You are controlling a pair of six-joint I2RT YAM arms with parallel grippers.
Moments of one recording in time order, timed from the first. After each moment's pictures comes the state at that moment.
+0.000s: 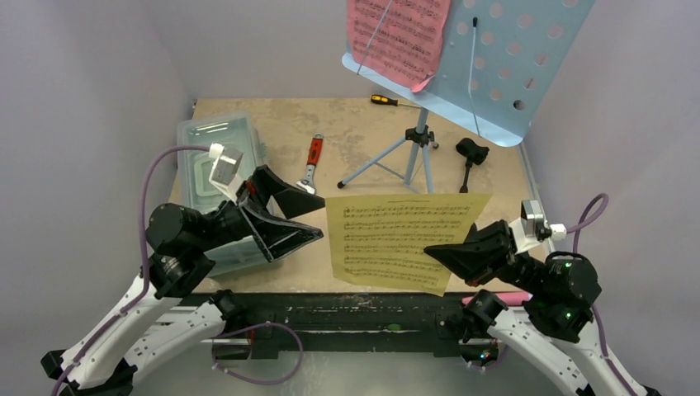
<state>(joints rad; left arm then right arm) -0.76 0.66 0.95 0.08 0.53 -0.84 0.75 0.24 0.72 -0.03 -0.46 0.60</state>
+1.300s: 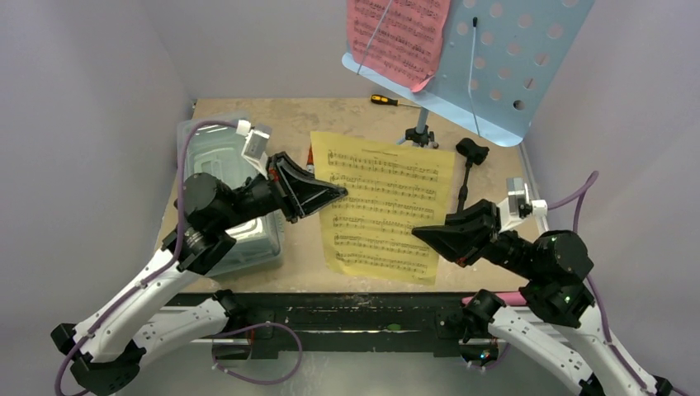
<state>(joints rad) -0.76 0.84 1.03 0.16 0.53 -0.77 0.75 0.40 0.82 -0.07 -0.43 0.54</state>
